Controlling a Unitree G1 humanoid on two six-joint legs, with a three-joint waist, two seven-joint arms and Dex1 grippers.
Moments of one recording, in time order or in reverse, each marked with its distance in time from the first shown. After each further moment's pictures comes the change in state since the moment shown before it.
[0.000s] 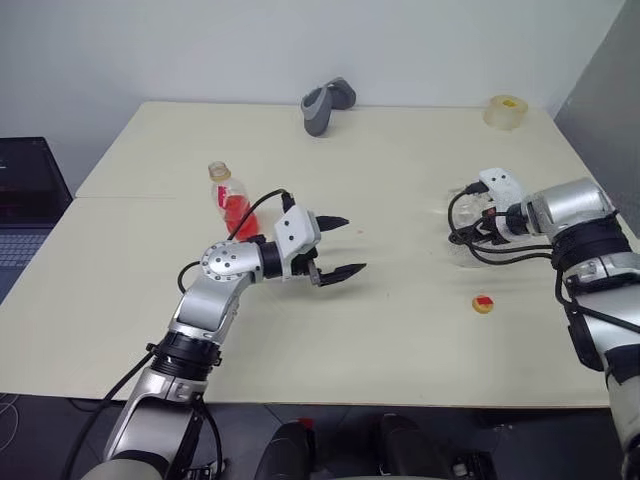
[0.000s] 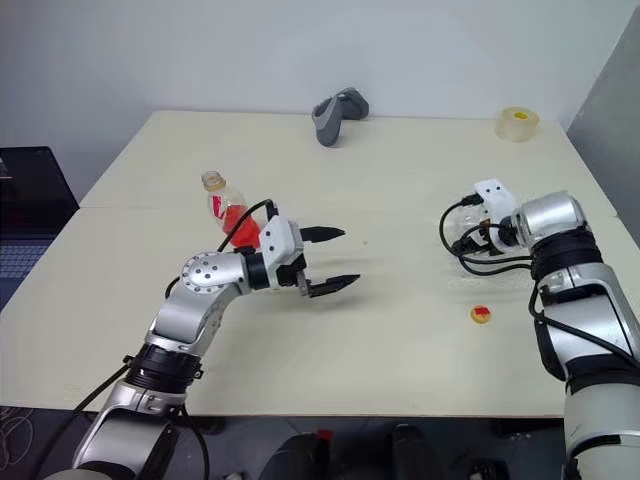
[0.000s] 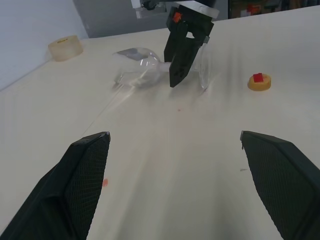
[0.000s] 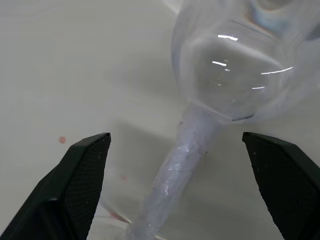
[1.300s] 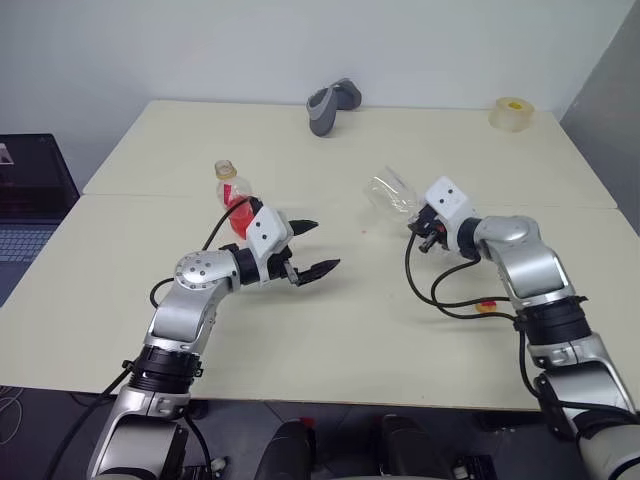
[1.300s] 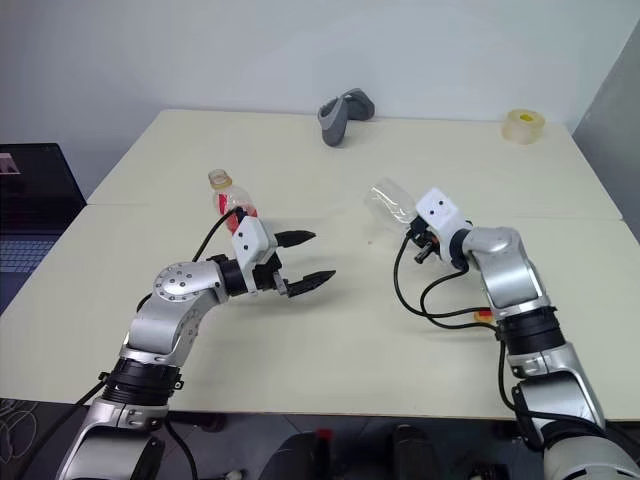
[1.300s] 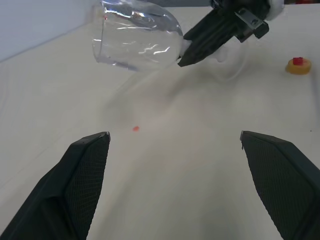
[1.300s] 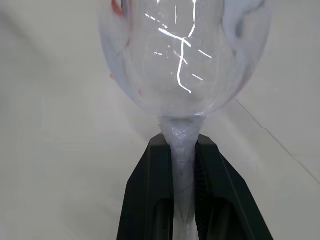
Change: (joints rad) left arm 0.084 0.048 0.104 -0.051 -0.030 0.123 0.055; right arm 0.479 0.204 -0.216 -0.783 -0.096 -0.228 -0.146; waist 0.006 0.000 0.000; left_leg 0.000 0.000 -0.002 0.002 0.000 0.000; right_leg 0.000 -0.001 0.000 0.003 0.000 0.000
